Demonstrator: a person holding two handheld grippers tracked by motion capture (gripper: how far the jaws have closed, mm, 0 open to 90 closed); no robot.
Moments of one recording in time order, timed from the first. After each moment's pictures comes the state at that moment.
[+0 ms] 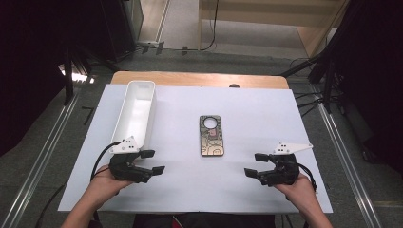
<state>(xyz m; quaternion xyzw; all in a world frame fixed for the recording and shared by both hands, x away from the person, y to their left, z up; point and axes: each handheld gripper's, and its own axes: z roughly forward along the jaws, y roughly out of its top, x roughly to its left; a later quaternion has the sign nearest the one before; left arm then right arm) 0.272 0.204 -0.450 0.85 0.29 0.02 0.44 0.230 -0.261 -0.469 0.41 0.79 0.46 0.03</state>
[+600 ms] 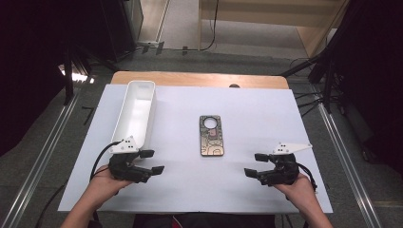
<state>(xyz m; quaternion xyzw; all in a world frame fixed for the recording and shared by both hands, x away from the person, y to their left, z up) 0.272 0.205 -0.450 0.85 0.29 0.02 0.44 0.230 -0.261 -0.471 0.41 0.79 0.45 0.03</state>
